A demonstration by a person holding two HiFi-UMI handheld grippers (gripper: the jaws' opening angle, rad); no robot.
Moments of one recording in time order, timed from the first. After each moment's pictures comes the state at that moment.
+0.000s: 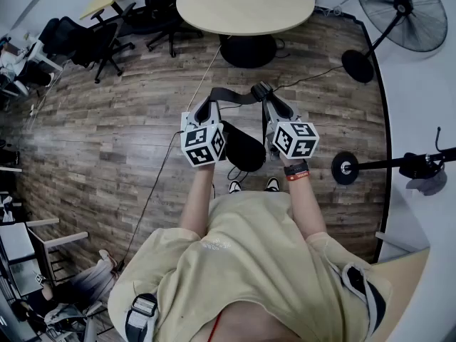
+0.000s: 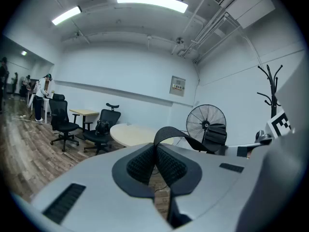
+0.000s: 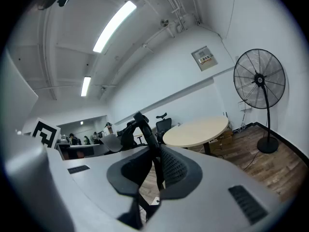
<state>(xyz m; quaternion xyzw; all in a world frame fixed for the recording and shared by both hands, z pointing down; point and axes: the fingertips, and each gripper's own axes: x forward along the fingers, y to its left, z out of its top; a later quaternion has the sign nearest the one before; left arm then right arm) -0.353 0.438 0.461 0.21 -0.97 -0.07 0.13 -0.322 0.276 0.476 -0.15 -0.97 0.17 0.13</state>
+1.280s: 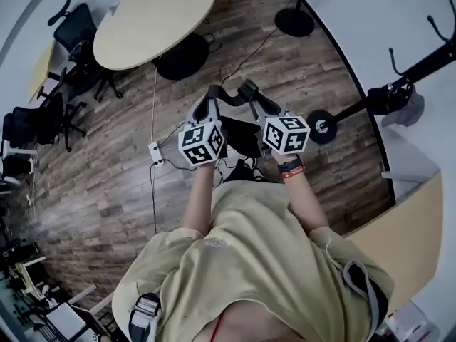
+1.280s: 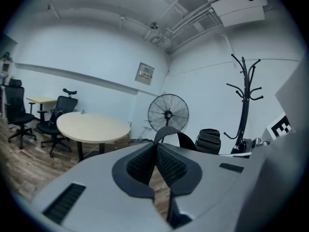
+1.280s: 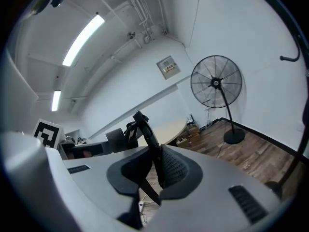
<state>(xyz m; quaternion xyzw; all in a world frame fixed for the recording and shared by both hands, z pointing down) -0.313 0.121 0.466 0.40 -0.90 -0.05 0.17 -0.239 0.019 0.492 0.01 -0.96 0.25 0.13</state>
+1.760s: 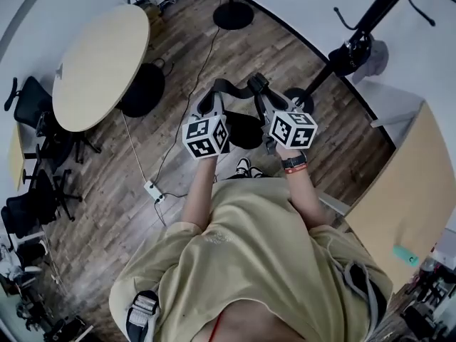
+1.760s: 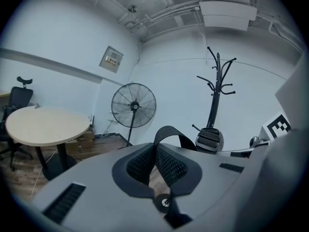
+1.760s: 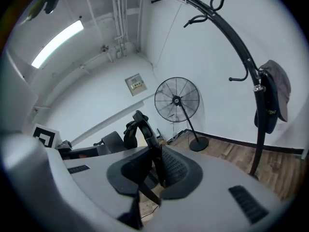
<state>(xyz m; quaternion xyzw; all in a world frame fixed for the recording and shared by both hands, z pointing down) -0.293 -0.021 0.473 0.59 -0.79 -0.01 0.18 -0.177 -0.092 0.497 0.23 -0.93 0.28 0.07</state>
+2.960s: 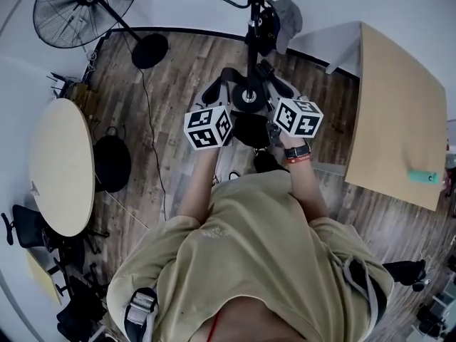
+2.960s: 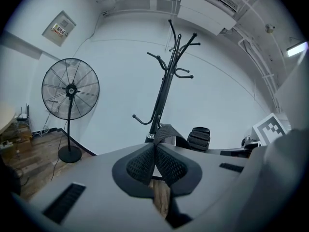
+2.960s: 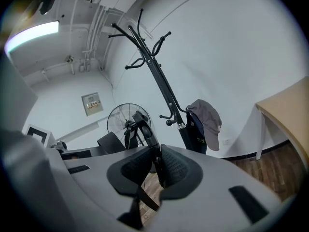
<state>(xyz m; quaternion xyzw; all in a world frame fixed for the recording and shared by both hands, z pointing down) -0.073 -0.234 0.472 0.80 -0.57 0.02 0.19 0.057 -0.246 0.493 0.50 -0.83 0.27 0.00</state>
